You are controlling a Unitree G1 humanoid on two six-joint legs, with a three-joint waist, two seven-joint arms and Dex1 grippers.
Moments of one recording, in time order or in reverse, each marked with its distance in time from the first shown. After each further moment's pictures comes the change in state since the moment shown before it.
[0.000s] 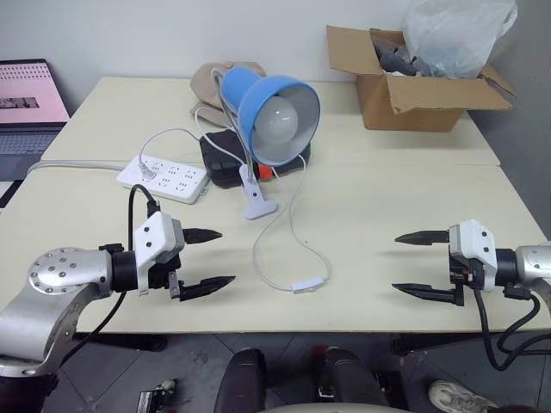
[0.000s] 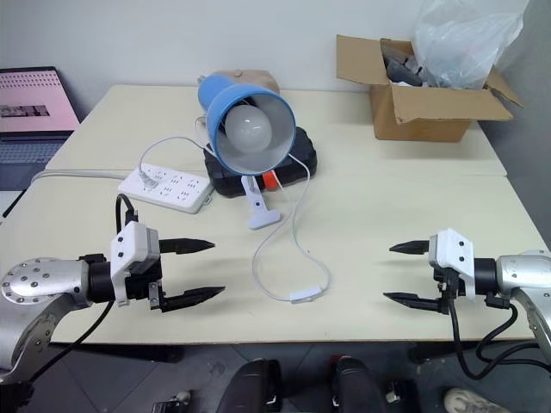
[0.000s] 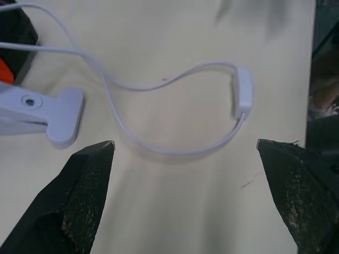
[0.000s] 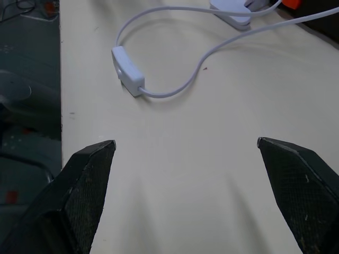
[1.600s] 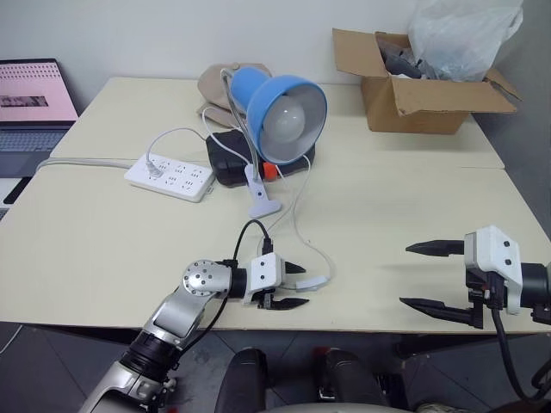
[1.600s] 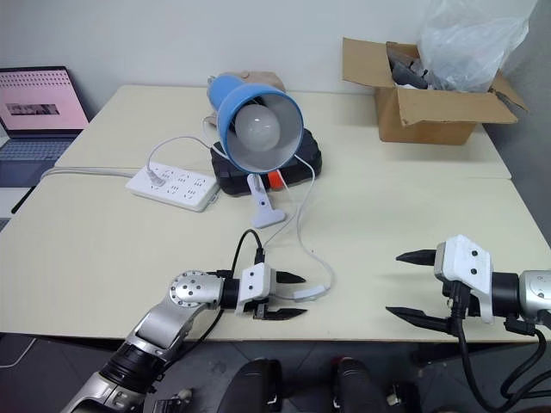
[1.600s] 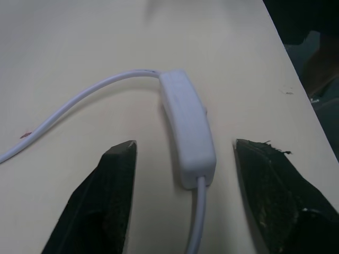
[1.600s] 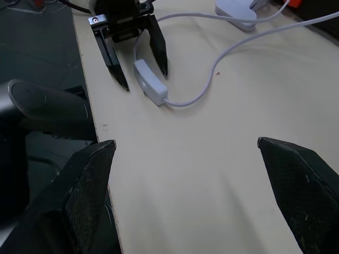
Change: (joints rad) left arm -0.234 -0.410 -0.572 0.427 0.465 -0.457 0.019; right arm 0.191 -0.058 -0.261 -0.350 0.114 0.314 -0.096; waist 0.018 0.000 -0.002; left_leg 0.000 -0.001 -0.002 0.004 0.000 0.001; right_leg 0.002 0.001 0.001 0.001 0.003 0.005
